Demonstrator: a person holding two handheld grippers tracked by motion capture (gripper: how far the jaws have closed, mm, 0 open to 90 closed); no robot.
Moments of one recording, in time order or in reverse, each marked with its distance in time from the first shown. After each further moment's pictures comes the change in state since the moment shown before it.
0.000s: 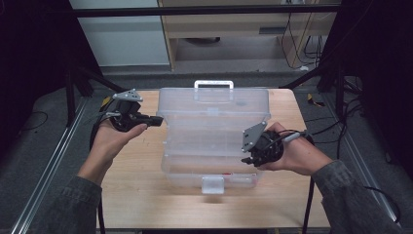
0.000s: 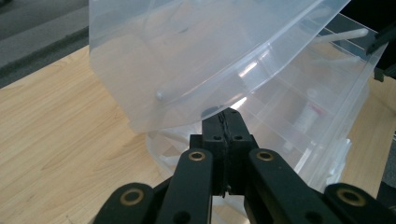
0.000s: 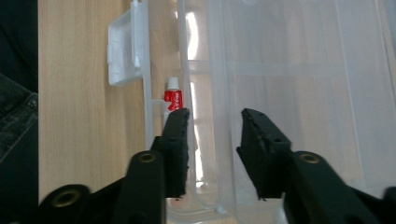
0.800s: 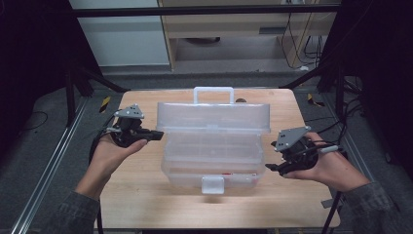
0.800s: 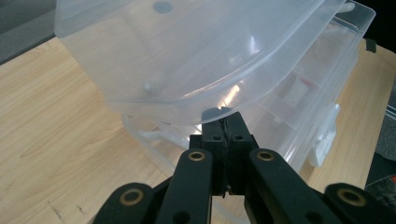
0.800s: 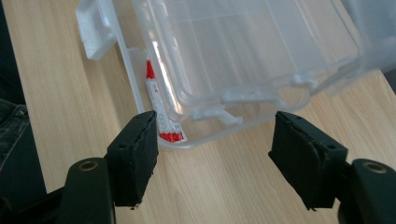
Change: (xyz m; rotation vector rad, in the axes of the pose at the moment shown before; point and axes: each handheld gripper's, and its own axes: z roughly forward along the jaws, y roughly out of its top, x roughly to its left) left arm -0.021 -0.030 0.003 0.024 -0.020 0.049; right arm 0.012 -0.065 -0.033 -0.052 -0.119 0.226
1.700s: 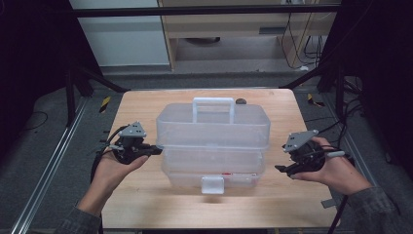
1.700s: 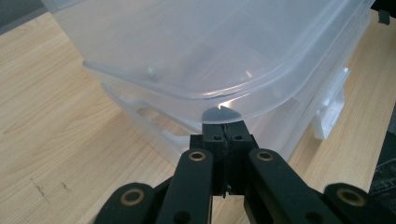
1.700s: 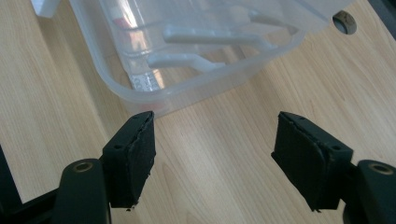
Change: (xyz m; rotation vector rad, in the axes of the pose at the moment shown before) left arm -0.015 -0.036 0.012 0.024 0.021 0.021; right arm -0.011 -0.041 0.015 0.050 -0.039 0.095
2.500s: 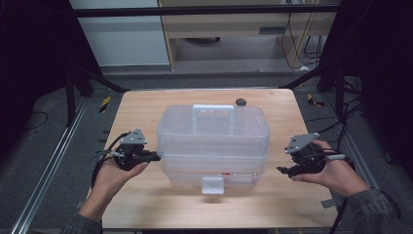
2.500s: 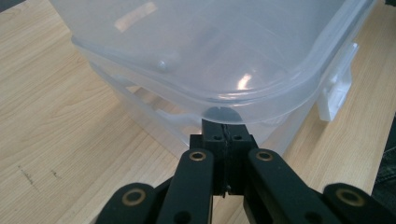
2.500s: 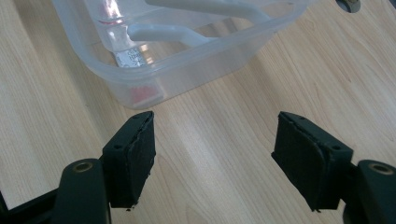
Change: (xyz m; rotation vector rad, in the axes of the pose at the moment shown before) left arm -0.003 -0.018 0.008 0.024 -0.005 0.012; right arm -0.003 -0.016 0.012 0.011 -0.004 0.040
